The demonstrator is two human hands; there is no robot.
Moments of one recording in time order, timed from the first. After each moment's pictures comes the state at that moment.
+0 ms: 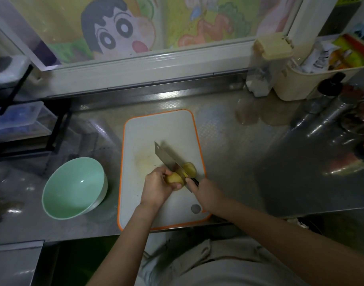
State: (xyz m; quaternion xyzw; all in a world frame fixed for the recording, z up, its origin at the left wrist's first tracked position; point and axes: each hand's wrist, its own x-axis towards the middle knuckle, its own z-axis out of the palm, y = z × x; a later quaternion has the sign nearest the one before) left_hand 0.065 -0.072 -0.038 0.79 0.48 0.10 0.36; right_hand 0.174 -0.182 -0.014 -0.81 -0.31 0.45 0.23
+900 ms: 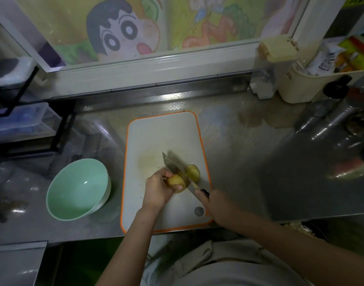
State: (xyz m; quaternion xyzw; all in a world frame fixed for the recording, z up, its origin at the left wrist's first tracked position) left_hand 0.061 -0.069 -0.043 0.75 0.50 0.11 0.41; right_hand 0.174 -0.208 -0.004 -0.80 -0.34 0.46 0.18
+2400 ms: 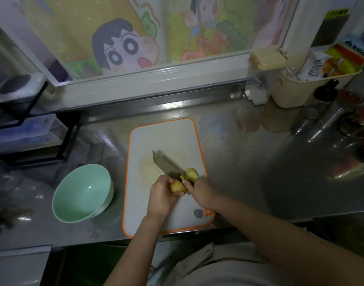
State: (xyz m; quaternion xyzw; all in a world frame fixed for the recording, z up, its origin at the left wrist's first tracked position) left_hand 0.056 -0.088 -0.046 0.80 0.45 0.16 0.36; right_hand 0.173 -0.158 -0.043 -0.82 -0.34 0.41 0.21
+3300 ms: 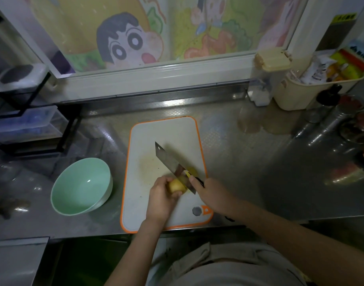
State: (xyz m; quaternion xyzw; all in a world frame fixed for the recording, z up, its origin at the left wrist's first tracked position) left_hand 0.047 -0.101 -0.048 0.80 0.45 0.18 0.36; right_hand 0.178 -0.197 0.019 -0.78 -0.38 0.43 0.24
